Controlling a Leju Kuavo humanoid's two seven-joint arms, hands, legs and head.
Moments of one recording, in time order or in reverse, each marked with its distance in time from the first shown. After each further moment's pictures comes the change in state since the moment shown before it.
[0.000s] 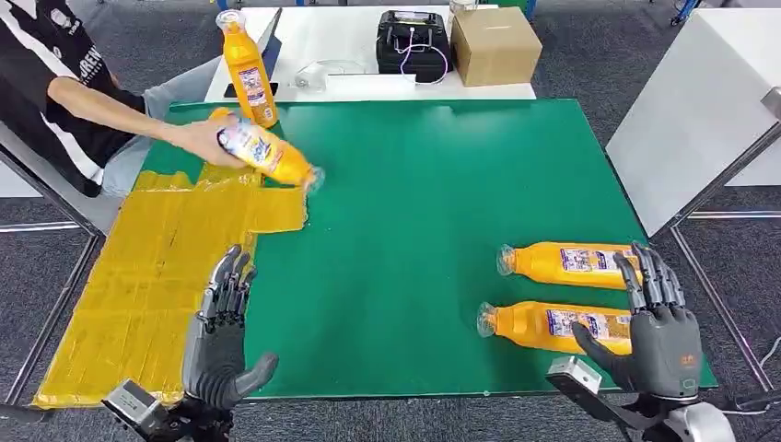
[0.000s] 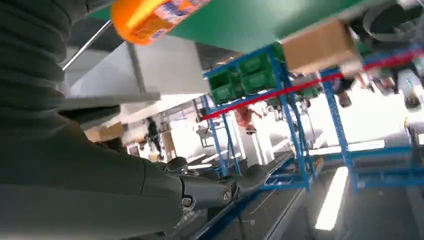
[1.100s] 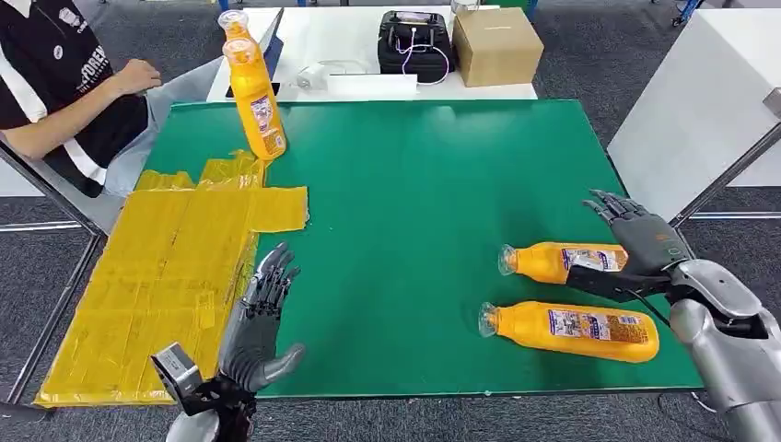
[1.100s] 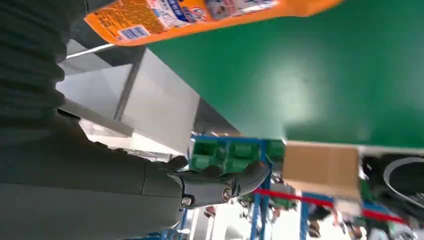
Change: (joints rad) left arm -0.128 0.019 -0.054 0.190 0.084 -0.072 0.005; right arm -0.686 -0.343 0.368 0.716 -0.142 0.390 -0.087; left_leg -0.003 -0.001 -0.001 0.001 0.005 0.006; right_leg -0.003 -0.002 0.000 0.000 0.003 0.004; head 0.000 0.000
